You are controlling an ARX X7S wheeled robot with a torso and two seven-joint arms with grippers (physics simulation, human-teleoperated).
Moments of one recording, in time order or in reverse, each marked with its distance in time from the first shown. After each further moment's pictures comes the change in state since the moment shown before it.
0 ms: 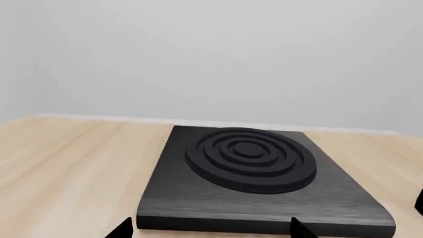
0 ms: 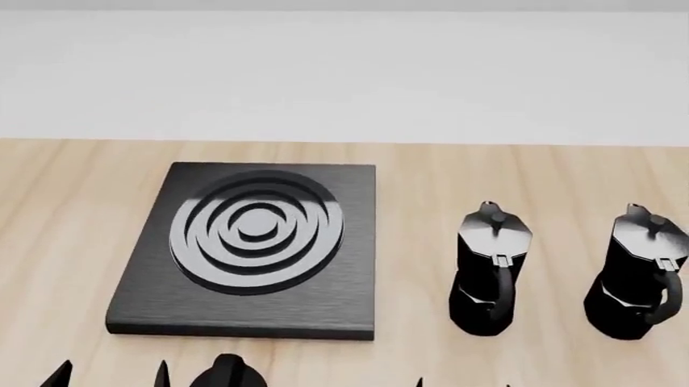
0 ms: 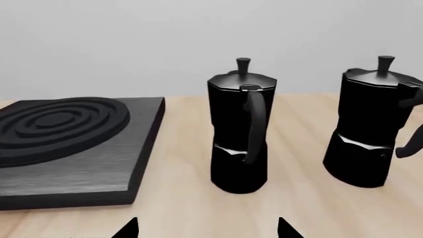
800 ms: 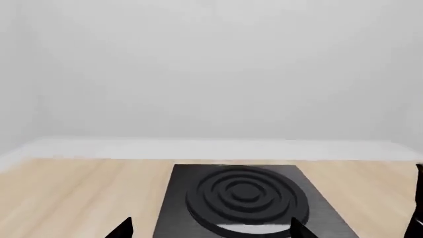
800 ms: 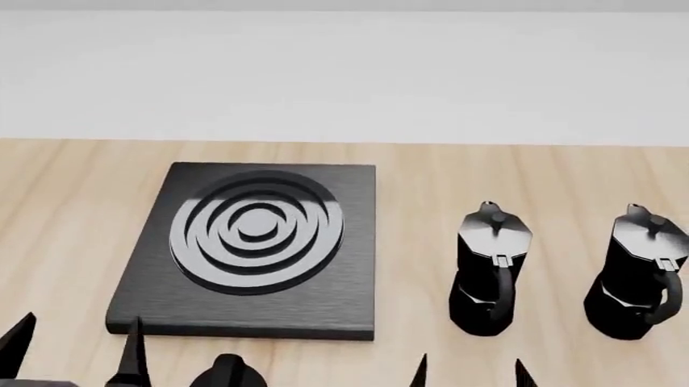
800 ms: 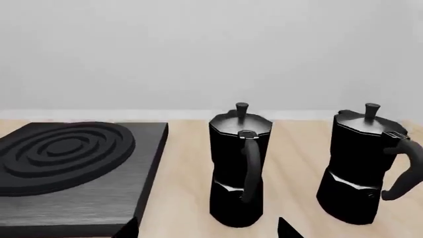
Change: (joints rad) left arm 0.000 -0.129 -0.011 0.412 -0.081 -0.311 -0.099; right arm -0.020 0.073 -0.008 -0.245 0.029 0.155 0.050
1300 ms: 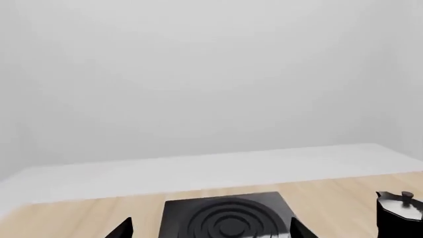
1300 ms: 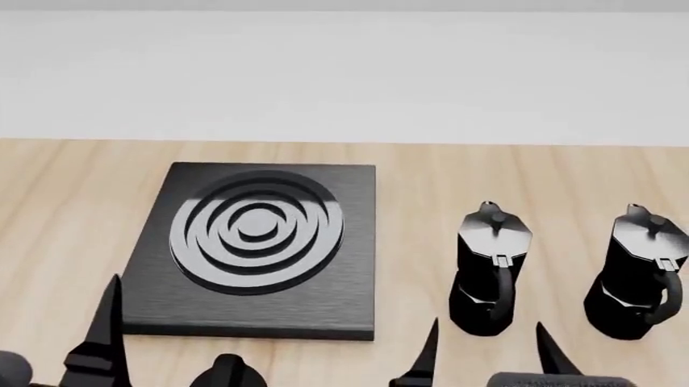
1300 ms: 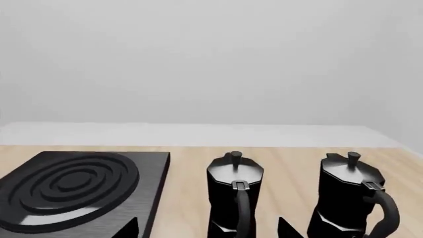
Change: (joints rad) left arm -0.113 -0.129 -0.076 0.475 -0.231 -0.477 -0.153; right arm 0.007 0.093 0.048 -0.350 0.104 0.282 0.071
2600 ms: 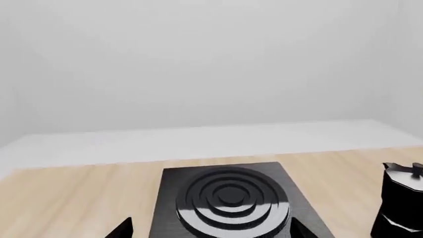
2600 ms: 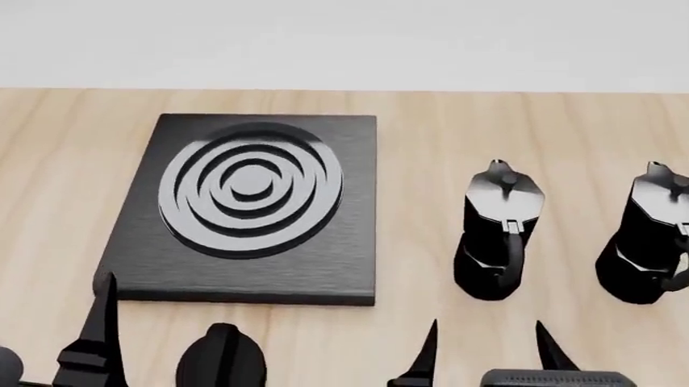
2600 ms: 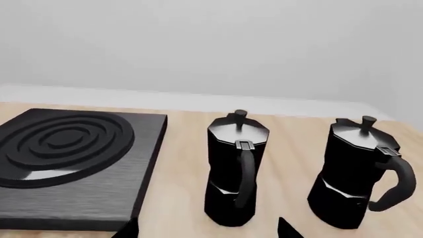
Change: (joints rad) left arm -0.014 -0.013 -0.018 0.024 -0.066 -0.033 -0.043; right arm 0.015 0.025 -0.022 -0.026 0.003 0.052 0.029
